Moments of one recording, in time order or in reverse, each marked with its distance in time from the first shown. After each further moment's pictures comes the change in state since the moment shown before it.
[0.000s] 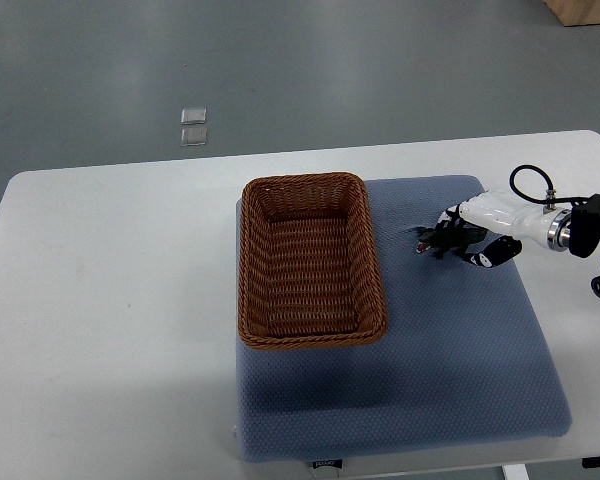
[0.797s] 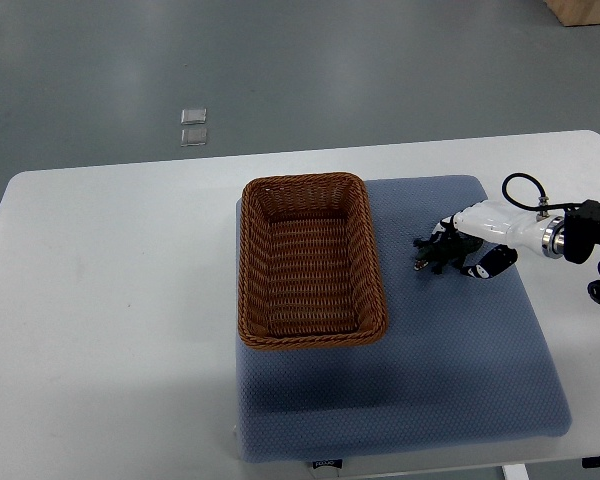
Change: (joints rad) left arm 0.000 0.000 0.000 0.000 0.000 0.000 0.000; right arm -0.009 0.007 -0.001 0.022 -0.006 0.059 0.000
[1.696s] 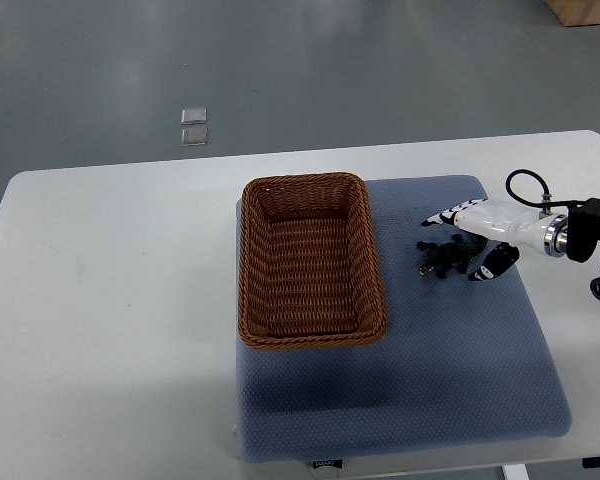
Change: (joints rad) left arm 0.000 0.000 0.000 0.000 0.000 0.000 0.000; right arm -0.014 -0.009 0.033 0.023 0.035 0.033 0.001
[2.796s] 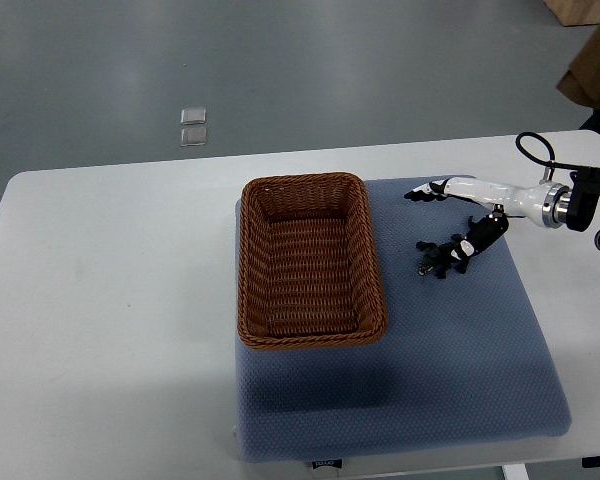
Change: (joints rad) left arm 0.000 0.000 0.000 0.000 0.000 0.000 0.000; right arm -0.015 0.051 0.237 0.017 0.235 0.305 -0.019
